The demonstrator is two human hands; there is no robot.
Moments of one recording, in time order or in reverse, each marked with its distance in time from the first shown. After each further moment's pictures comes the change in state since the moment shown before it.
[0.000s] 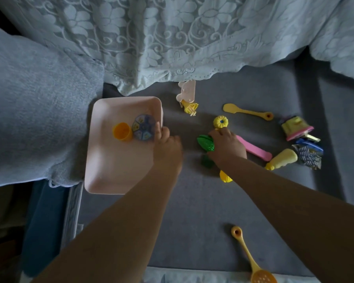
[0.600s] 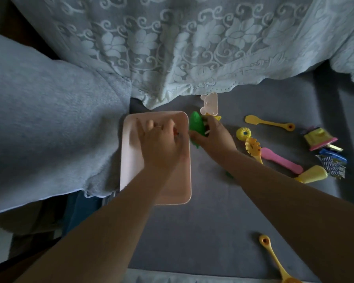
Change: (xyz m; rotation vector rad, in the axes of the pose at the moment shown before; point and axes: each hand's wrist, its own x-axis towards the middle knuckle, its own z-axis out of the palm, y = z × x) left_hand 0.001 -0.095 -0.052 -0.355 0.206 -0.275; right_hand 0.017 -0.105 -0.039 0.641 0.105 -0.040
